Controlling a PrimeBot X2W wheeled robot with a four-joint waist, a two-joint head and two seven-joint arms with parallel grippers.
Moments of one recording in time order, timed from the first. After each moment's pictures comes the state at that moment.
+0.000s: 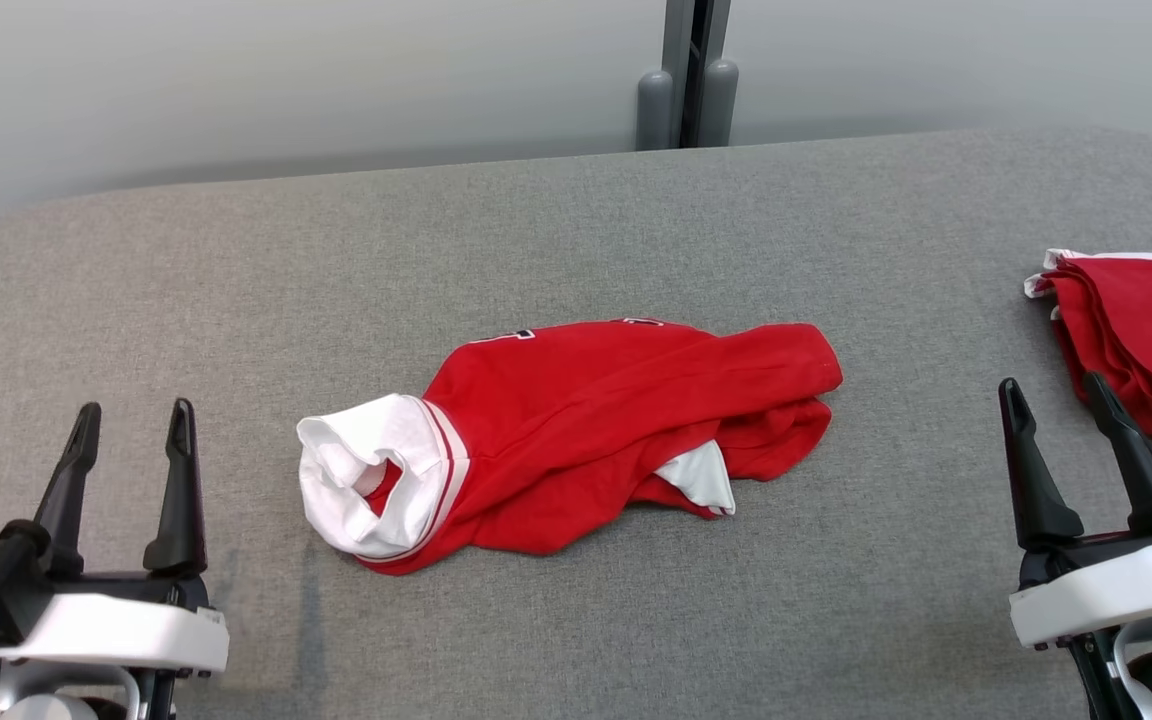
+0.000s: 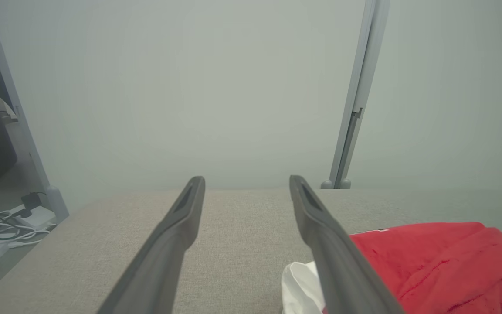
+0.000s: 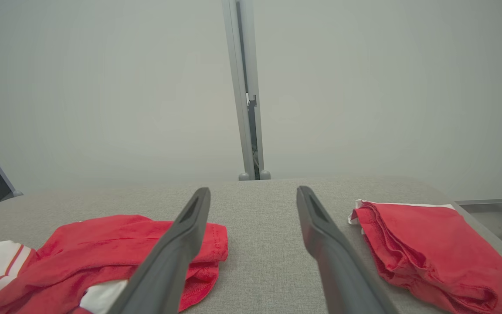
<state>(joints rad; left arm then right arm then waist) -0.03 0.39 -0.16 -0.04 -0.51 0.17 -0.22 -0.07 -0.12 -0.04 -0.05 0.26 0.13 -0.04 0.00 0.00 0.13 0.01</state>
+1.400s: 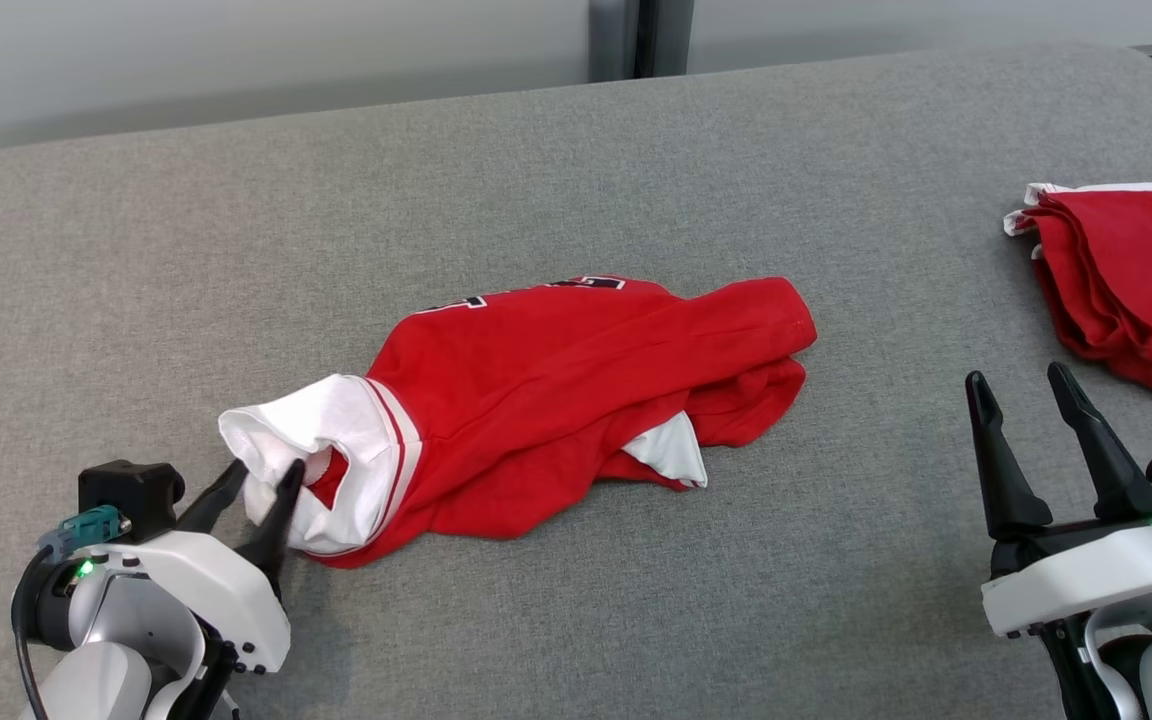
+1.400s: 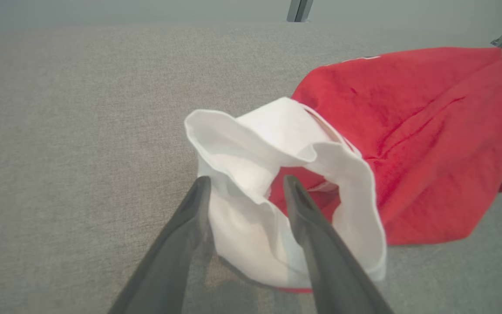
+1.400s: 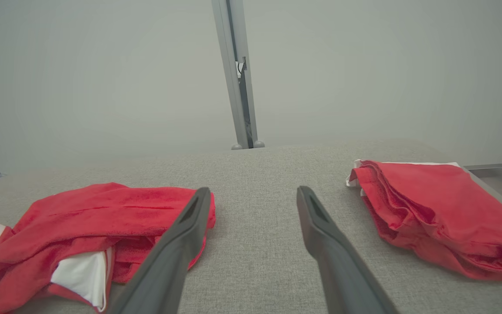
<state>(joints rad) -0.18 0.40 -0.33 0.19 -0.62 0.05 0.13 -0.10 -0.11 0.00 -0.01 0.27 0.13 -0.04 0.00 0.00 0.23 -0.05</state>
